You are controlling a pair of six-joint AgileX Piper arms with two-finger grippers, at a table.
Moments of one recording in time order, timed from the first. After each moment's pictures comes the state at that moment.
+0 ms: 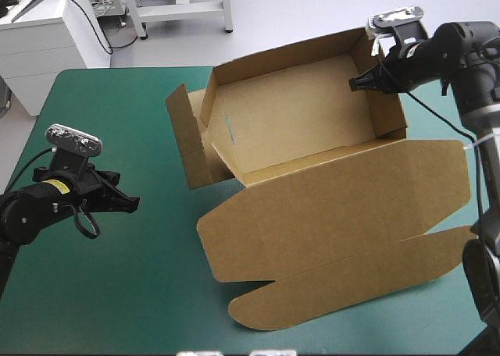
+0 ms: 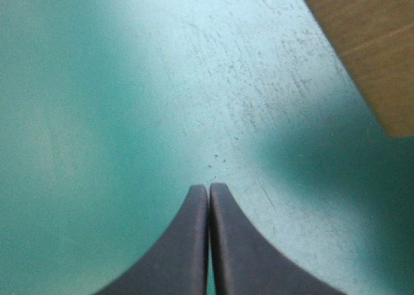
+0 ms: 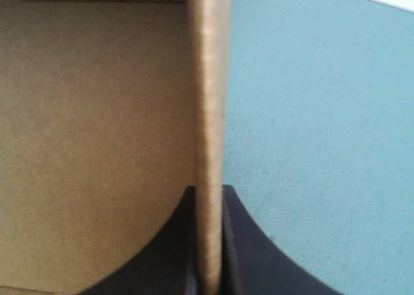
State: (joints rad) left arm -0.09 0.98 -1.03 -0.18 0.87 0.35; right arm 0.11 1.70 -2.05 0.14 1.25 -0.20
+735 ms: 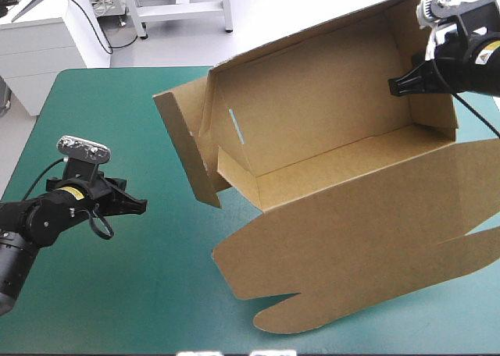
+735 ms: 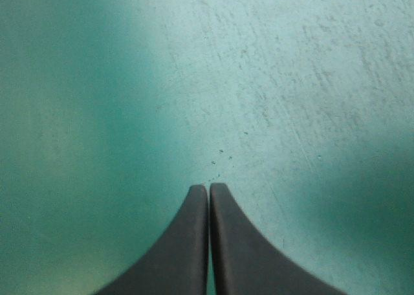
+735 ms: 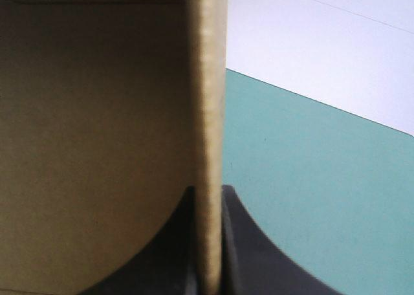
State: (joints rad) left arm -0.09 1.02 -0.88 -0.18 0.69 0.29; right arm 0.10 1.39 -2.01 0.12 1.25 -0.27
